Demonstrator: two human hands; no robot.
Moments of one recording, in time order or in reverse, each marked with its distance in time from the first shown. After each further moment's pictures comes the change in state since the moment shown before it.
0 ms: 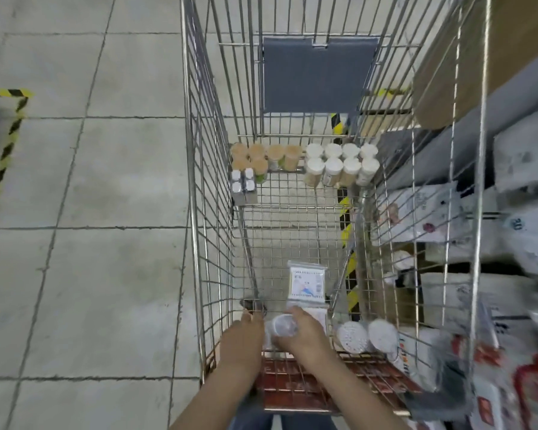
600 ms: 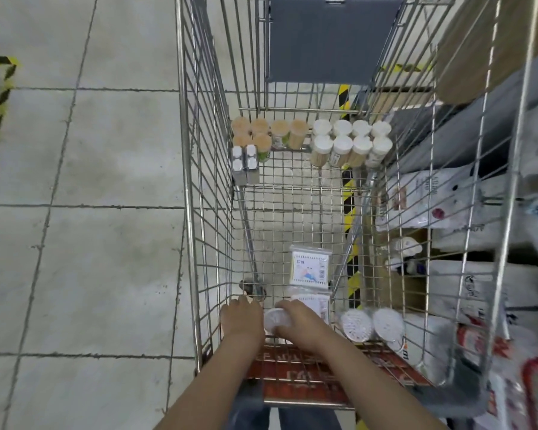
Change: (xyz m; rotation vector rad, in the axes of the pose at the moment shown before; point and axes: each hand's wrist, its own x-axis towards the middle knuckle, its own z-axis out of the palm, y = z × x) left_hand 0.040 0.002 0.020 0.139 -0.111 -0.111; right_hand 0.033 0.019 0.005 -0.357 -0.254 -0.092
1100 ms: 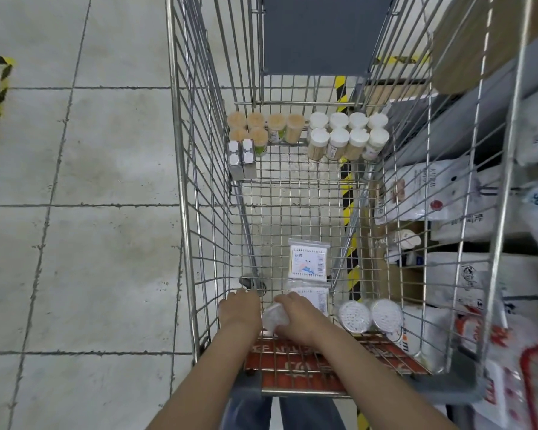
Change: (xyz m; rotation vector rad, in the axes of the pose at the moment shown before) left_hand 0.002 -0.002 -0.005 -0.118 0.008 -0.016; right_hand 0.001 0.004 0.003 -0.140 -0.019 -0.034
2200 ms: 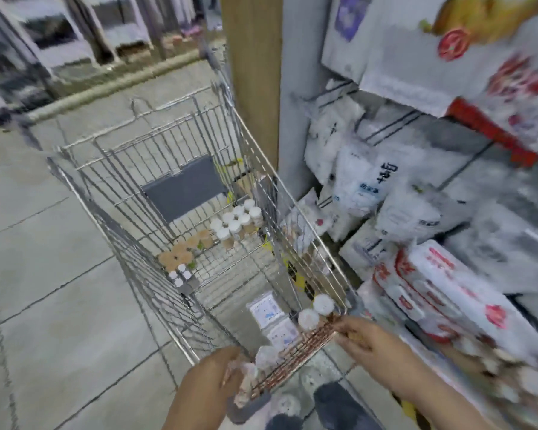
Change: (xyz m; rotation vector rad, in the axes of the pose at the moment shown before) left_hand -0.226 -0.063 -0.128 -0.058 0.268 0.693; right_hand -0.319 -0.053 -0.024 0.523 0.799 0.155
